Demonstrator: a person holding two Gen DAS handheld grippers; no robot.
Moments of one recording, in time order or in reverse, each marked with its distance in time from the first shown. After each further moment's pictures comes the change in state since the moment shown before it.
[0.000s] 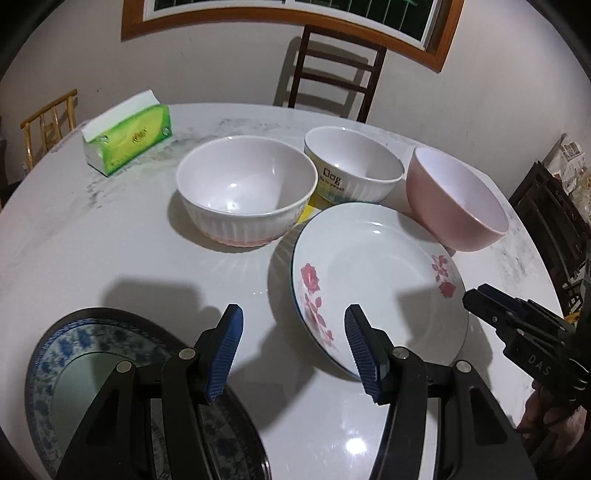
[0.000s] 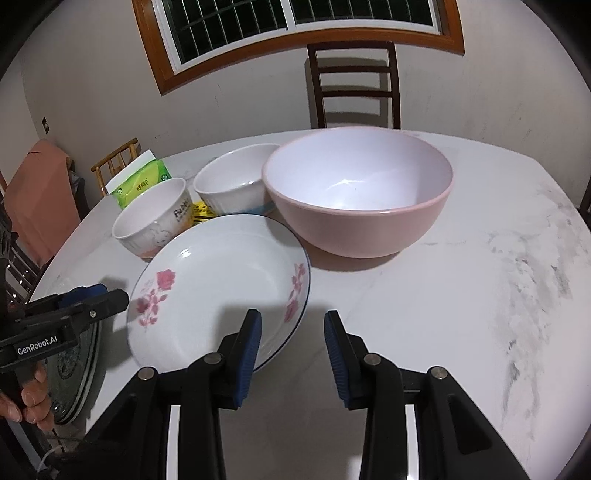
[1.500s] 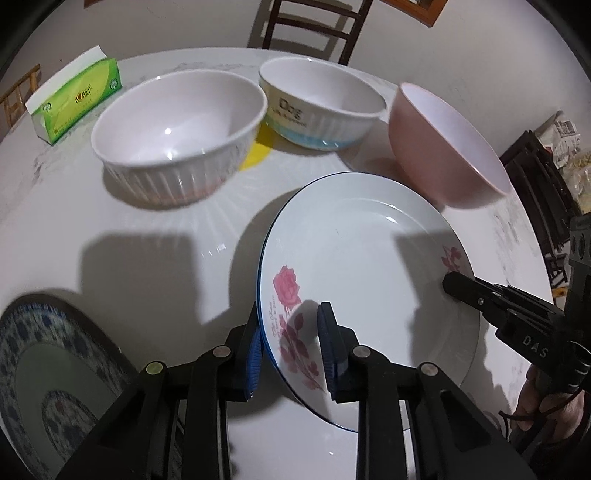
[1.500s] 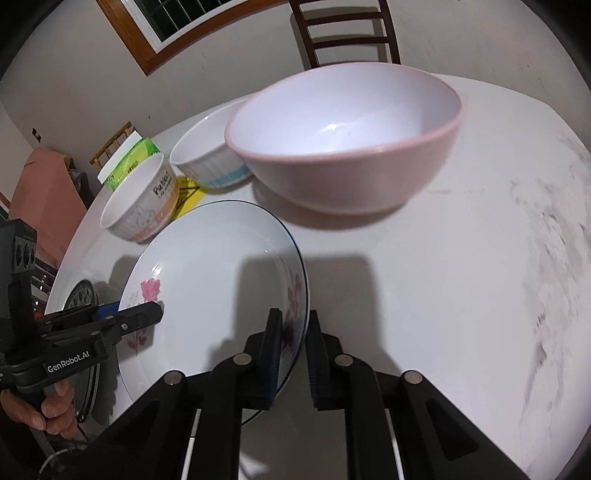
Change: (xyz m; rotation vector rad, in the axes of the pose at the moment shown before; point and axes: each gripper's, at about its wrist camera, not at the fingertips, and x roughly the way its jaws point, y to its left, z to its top) left arm 0.041 -0.024 0.000 0.019 0.229 -0.091; right arm 0.021 -0.017 -0.005 0.092 0.194 0.071
